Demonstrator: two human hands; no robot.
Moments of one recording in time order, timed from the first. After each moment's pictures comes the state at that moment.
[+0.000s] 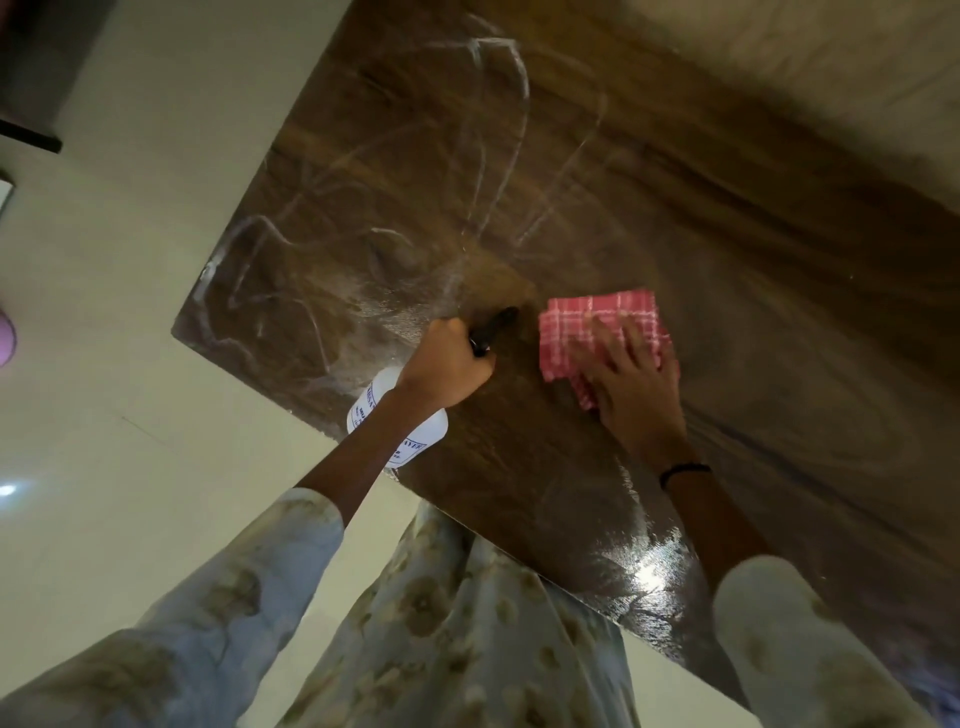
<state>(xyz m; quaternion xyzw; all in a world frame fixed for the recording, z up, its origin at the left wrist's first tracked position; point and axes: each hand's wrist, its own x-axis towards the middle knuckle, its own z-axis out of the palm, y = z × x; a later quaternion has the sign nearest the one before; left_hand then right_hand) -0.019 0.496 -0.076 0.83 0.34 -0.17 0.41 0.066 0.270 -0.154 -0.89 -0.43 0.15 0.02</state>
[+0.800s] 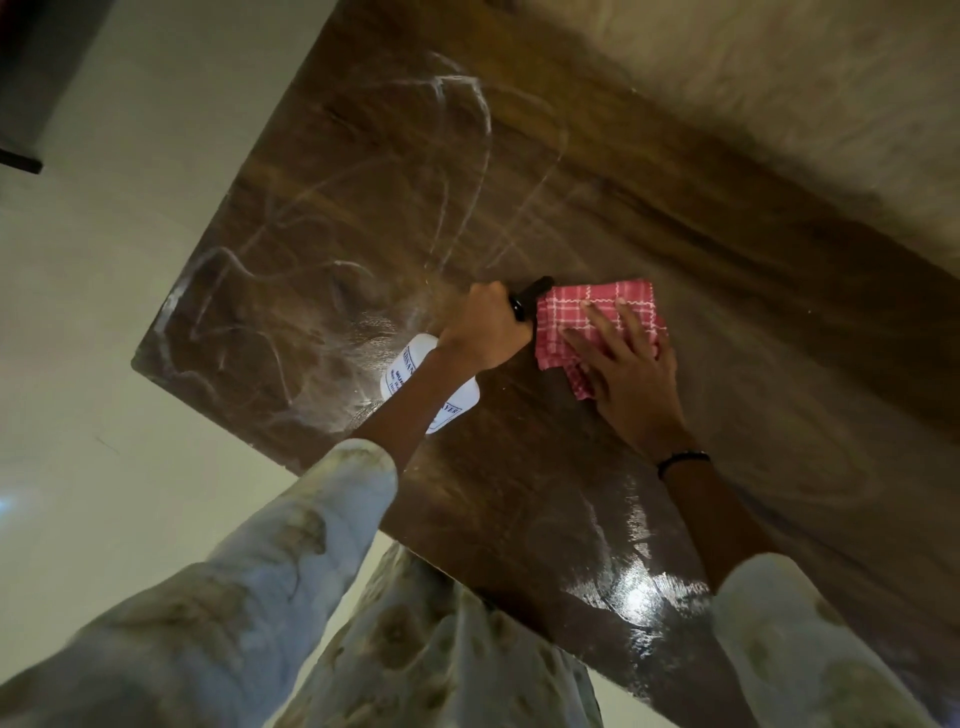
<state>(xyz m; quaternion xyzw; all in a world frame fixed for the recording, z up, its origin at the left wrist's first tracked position) 0.083 0.468 -0.068 0.83 0.32 -0.19 0.41 0.130 0.268 -0.150 -0.89 -0.42 0.15 0.02</state>
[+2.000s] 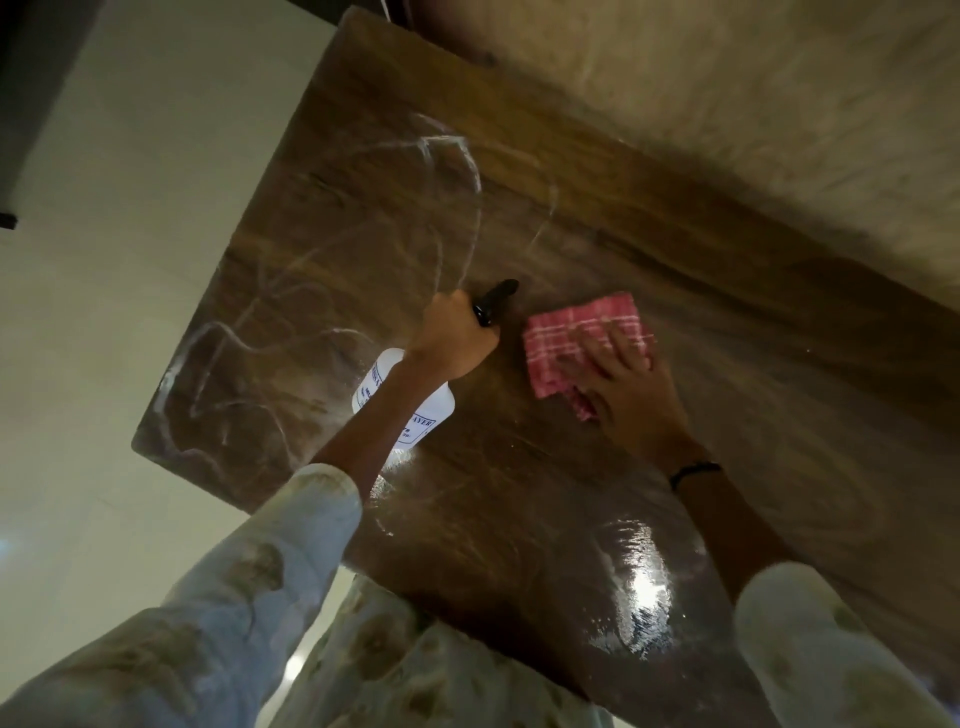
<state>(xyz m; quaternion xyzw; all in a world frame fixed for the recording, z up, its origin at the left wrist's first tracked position) 0.119 0.534 -0.083 0.83 0.34 -0.19 0.40 0.167 0.291 -0.159 -0.86 -0.48 0.17 -0.01</state>
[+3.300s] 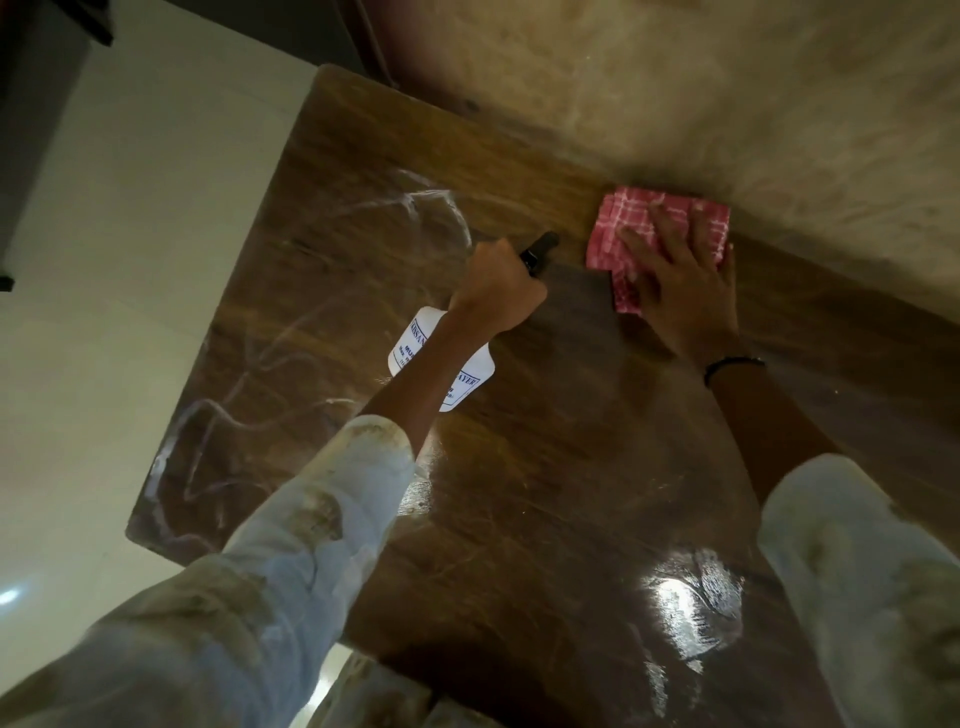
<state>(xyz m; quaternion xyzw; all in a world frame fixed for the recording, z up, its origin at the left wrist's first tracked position) 0.238 0.548 -0.102 0.85 0.30 -0.17 0.40 0.315 0.343 -0.159 -0.95 -0.27 0.15 0.05</state>
